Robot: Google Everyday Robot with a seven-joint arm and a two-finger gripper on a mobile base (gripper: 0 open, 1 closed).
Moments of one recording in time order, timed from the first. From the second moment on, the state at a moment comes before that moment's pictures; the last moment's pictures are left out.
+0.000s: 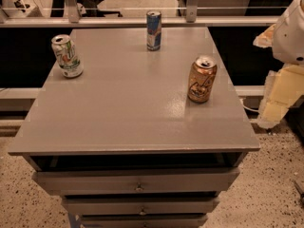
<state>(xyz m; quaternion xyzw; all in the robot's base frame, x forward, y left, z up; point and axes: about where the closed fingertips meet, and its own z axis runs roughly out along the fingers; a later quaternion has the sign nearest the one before) 0.438 -0.217 0.976 -0.60 0.78 -0.03 0.16</state>
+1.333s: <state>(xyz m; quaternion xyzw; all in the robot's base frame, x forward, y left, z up) 0.523 -0.262 0.918 -0.51 0.82 0.04 0.27</state>
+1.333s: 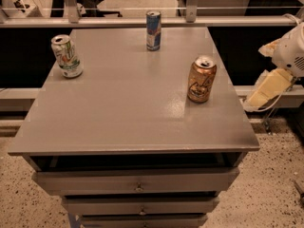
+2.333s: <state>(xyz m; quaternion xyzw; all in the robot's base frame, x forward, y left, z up) 0.576 -0.203 0.896 -0.46 0.78 0.16 0.40</state>
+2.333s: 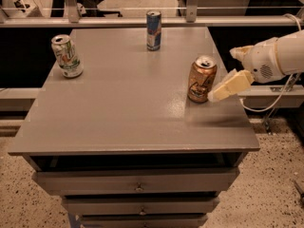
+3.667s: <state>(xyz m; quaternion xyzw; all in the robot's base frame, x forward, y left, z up) 0.586 -0.142 0.867 -0.41 0.74 0.28 0.45</state>
